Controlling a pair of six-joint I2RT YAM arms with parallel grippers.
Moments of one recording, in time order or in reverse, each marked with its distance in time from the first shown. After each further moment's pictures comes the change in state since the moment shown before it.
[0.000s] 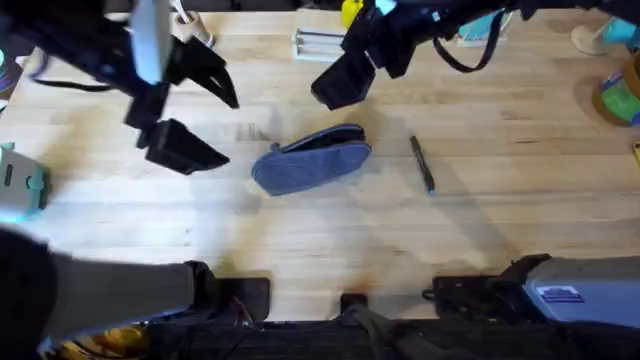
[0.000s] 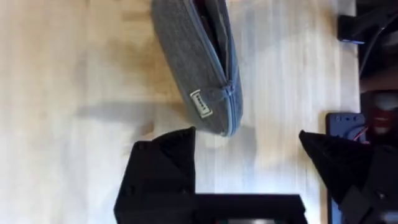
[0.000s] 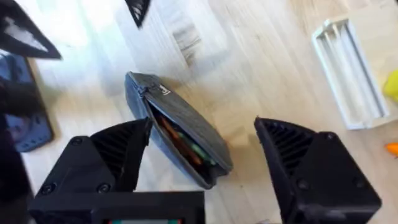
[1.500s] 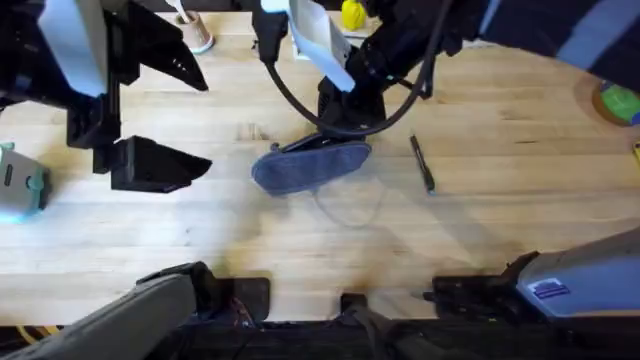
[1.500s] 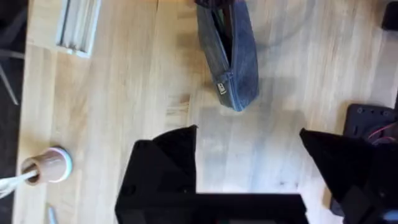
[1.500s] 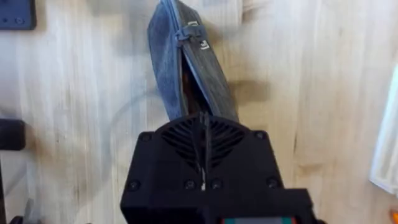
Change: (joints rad) left arm 0.056 -0.304 0.030 -0.023 -0.023 -0.090; right arm 0.108 0.162 0.002 -0.154 0.021 -0.498
